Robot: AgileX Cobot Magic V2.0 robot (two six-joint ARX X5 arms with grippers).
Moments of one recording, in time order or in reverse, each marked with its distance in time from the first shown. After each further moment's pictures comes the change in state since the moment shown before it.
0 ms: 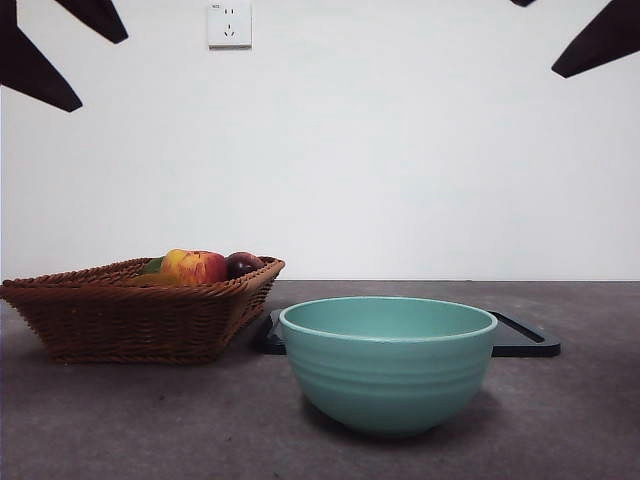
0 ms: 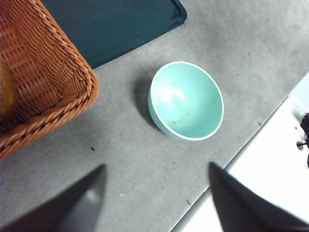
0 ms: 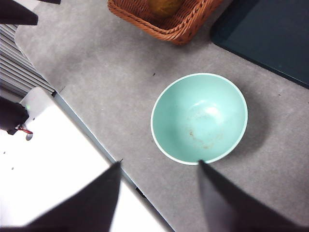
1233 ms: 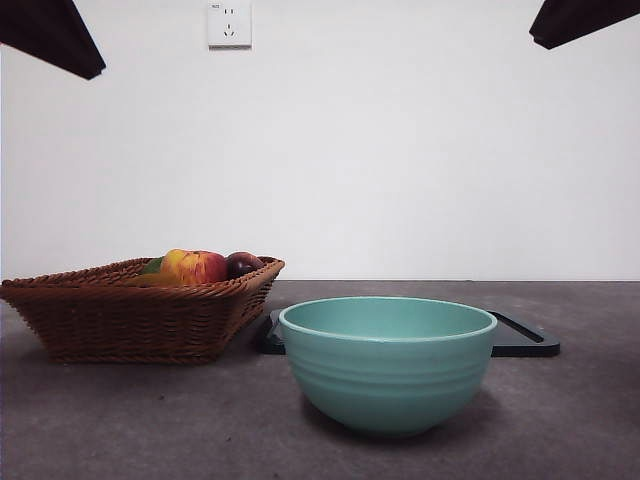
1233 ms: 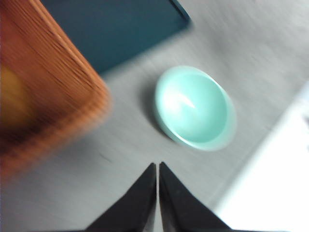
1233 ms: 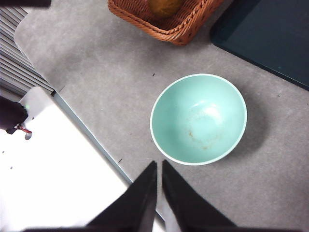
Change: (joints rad) left arm 0.009 -0.031 0.000 0.036 -0.058 0.032; right arm 0.000 0.000 0.000 0.001 0.001 -0.008
